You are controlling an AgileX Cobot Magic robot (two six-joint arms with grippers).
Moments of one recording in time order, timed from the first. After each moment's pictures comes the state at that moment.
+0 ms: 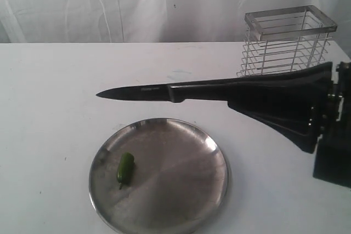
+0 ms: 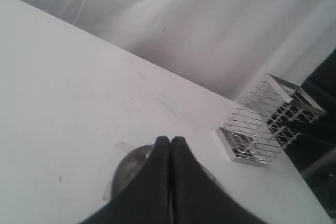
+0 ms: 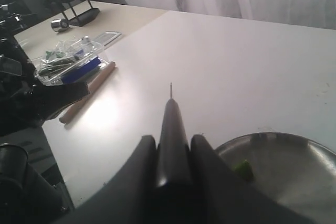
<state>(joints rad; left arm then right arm) -0.19 0.00 -0.10 -0.35 0.26 -0.29 0.37 0.75 -0.62 1.31 0.71 -1.10</state>
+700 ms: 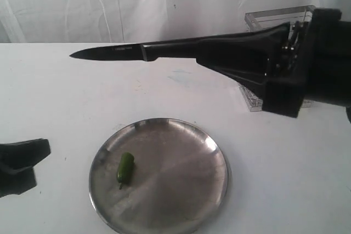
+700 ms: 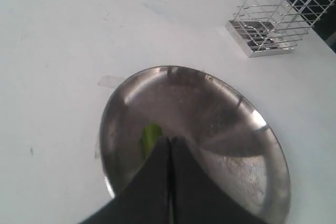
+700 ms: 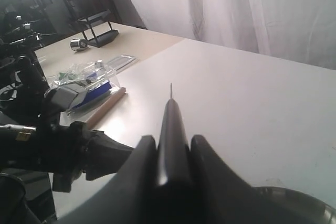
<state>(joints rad) -0.53 0.73 -0.23 -0.63 -0.05 0.19 0.37 0.95 -0.69 1.61 0.75 -1.45</state>
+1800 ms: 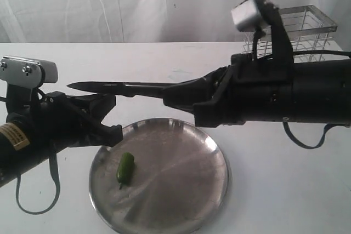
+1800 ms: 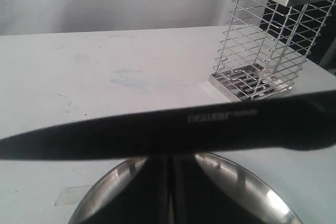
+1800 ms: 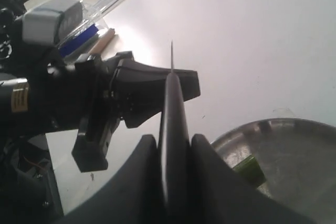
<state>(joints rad) -0.64 1.27 -0.39 -0.28 -0.60 -0.03 0.46 1.25 -0.72 1.60 0.71 -1.48</state>
